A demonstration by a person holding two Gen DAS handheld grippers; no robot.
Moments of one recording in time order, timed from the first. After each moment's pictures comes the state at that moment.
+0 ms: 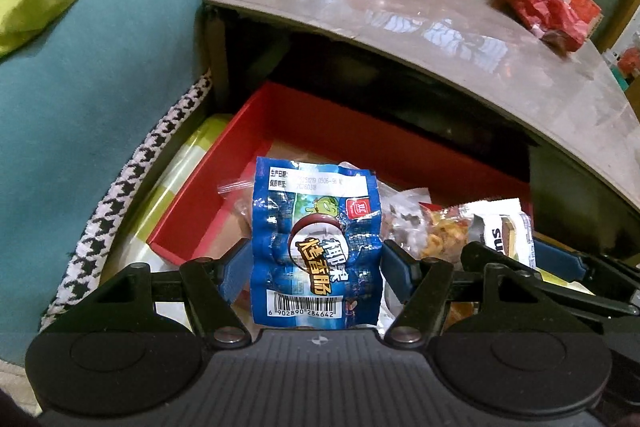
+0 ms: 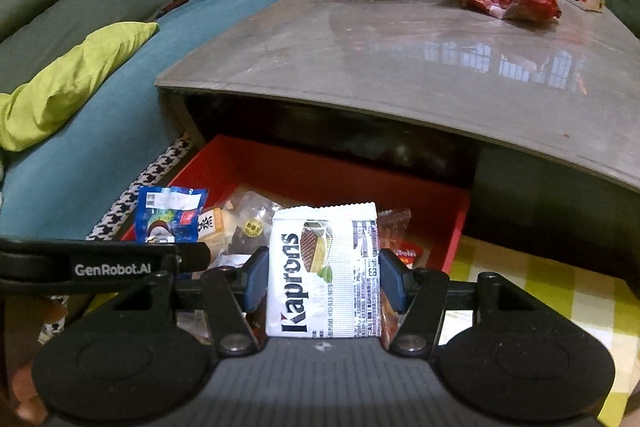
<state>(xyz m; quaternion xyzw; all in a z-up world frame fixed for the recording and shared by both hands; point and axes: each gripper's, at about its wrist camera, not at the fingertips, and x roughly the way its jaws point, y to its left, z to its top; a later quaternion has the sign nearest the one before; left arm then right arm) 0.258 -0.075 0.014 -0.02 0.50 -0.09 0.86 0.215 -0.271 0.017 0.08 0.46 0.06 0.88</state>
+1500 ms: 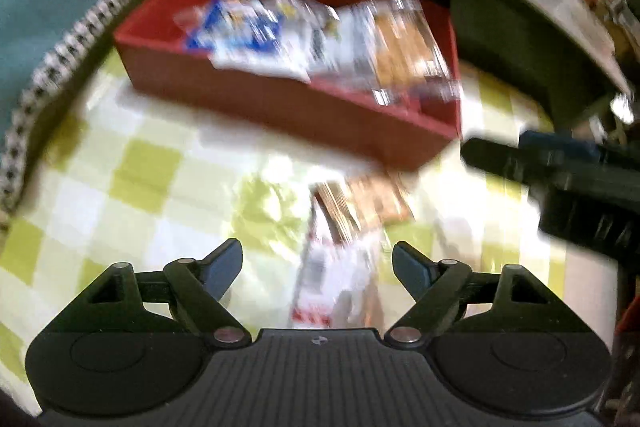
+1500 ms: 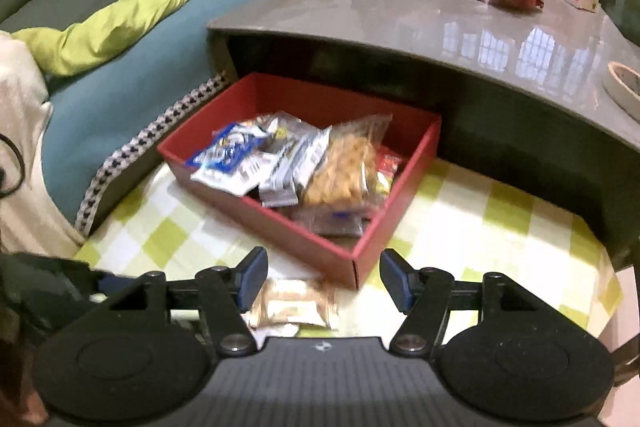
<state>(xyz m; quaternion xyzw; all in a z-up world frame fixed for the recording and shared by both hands) 0.120 -0.093 -0.017 0.01 0.58 -0.15 0.80 0.104 -0.286 0.042 0.04 0.48 0.09 0.87</state>
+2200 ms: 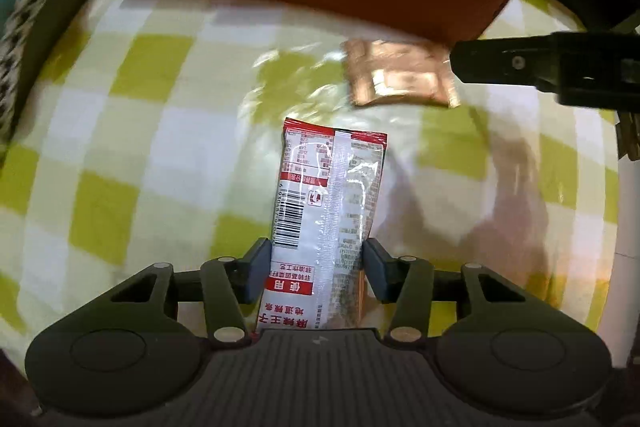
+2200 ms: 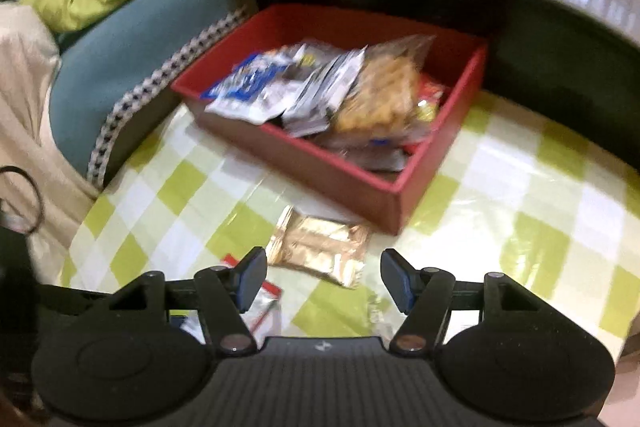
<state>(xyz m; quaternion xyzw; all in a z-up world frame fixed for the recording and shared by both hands) 0.089 -0.065 -0.062 0.06 0.64 -0.13 0.75 0.114 -0.268 -0.004 0.06 0.55 0.15 0.82</state>
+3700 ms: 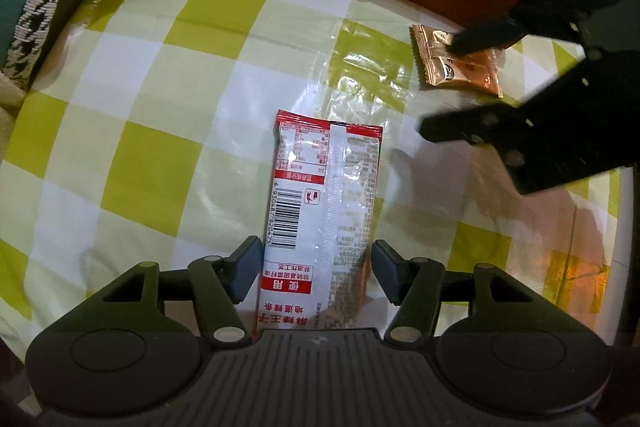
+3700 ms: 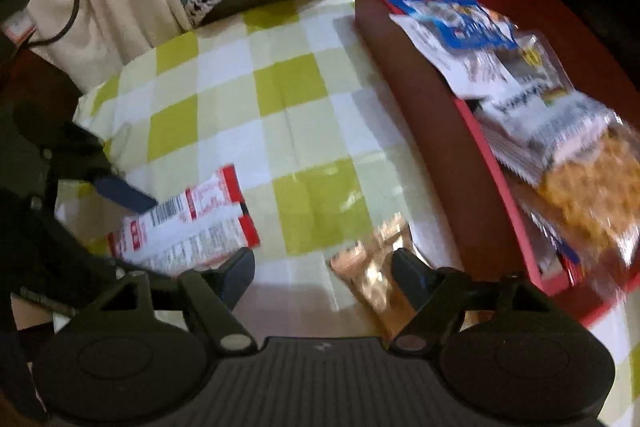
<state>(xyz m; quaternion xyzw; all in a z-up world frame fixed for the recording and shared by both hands) 0.094 -0.015 -0.074 0.01 0.66 -0.14 0.74 0.148 -0.199 -0.052 -0.17 0.55 0.39 0.71</state>
